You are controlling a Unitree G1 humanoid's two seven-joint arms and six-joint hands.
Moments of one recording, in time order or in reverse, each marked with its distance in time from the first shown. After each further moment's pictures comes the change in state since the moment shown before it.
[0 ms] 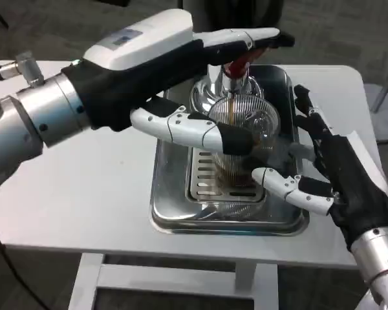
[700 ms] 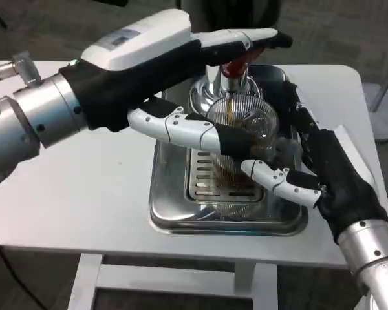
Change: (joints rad) left arm 0.007 0.010 0.004 -0.006 -0.008 0.000 0.000; right arm -0.048 0.026 0.020 0.040 0.000 0.000 -0.005
